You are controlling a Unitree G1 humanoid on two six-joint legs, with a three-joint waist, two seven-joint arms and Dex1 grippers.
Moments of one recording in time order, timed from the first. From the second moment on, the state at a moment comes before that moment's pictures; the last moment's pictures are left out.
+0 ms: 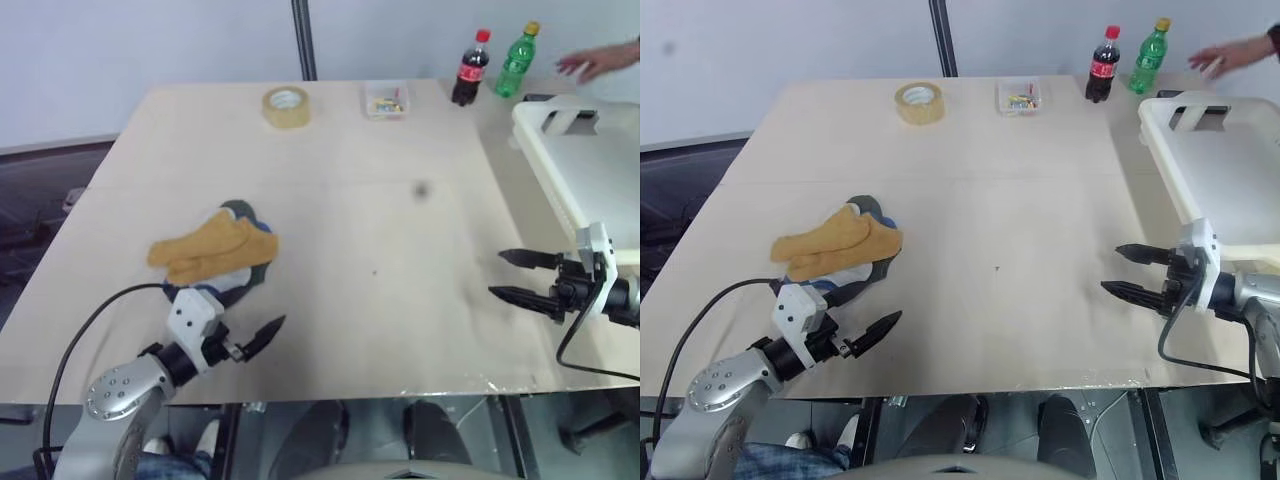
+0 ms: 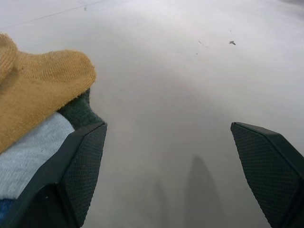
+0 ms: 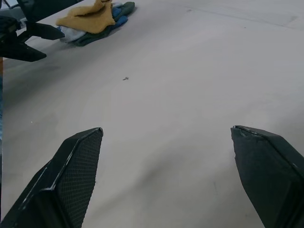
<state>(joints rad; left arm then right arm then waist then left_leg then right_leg) 0.34 0.58 0.23 -0.45 -0.41 0.24 -0.73 -0.15 -0.82 -0.22 0.07 0.59 0.37 1.29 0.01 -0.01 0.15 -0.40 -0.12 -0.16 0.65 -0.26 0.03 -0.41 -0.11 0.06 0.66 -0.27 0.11</state>
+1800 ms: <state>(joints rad) 0.00 0.51 0.22 -0.23 -0.17 0.27 -0.39 -0.20 -0.73 -0.20 -0.28 0.75 0.44 1.24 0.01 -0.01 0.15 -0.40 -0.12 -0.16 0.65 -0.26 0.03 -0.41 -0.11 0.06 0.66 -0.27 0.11</state>
